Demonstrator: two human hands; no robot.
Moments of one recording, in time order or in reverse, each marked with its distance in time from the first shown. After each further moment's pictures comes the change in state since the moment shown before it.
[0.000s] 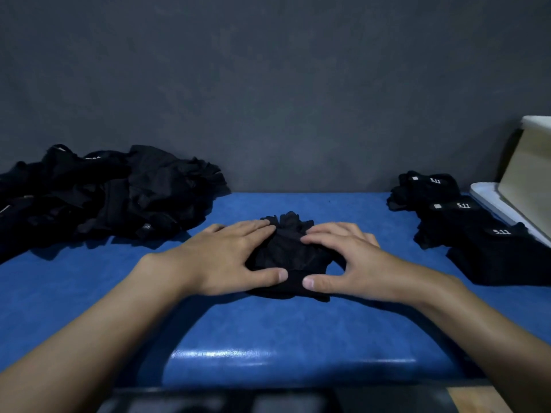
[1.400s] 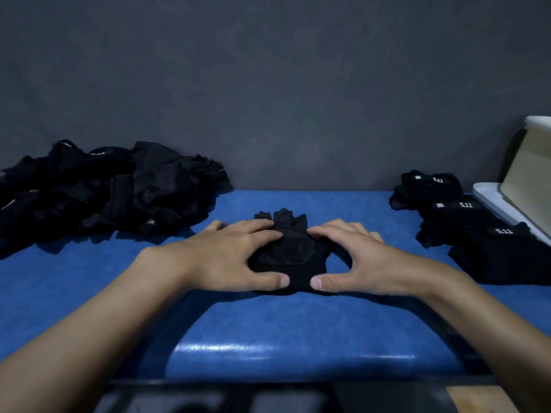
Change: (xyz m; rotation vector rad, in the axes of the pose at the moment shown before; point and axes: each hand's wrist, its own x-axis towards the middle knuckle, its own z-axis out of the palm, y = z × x) left_hand -0.006 0.002 -0.005 -0.065 -0.044 0.028; right_hand -0.004 0.001 -0.009 0.006 -0.062 0.012
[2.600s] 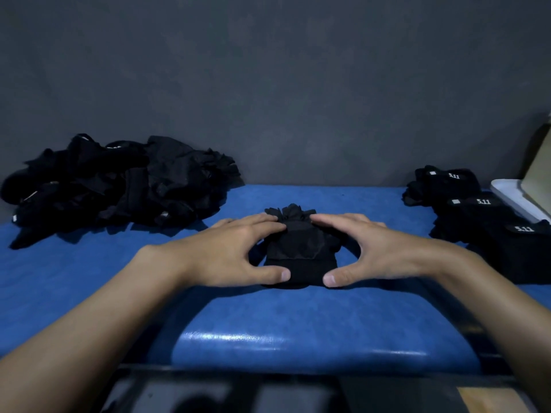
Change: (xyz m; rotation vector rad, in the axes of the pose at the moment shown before) left_hand -0.009 -0.010 0.004 -0.142 0.109 0.056; right_hand 0.008 -0.002 -0.014 0.069 -0.167 0.106
